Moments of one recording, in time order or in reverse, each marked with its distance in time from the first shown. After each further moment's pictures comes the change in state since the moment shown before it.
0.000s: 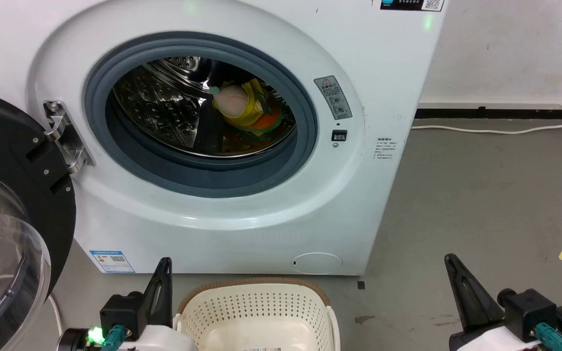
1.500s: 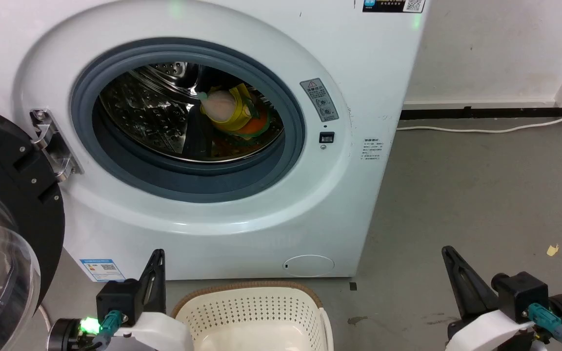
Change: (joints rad) left arm -0.020 -0.013 0.039 -0.041 0.046 -0.011 0.091; right arm -0.045 0.000 -0.002 0.006 -0.010 0.000 0.091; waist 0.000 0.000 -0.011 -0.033
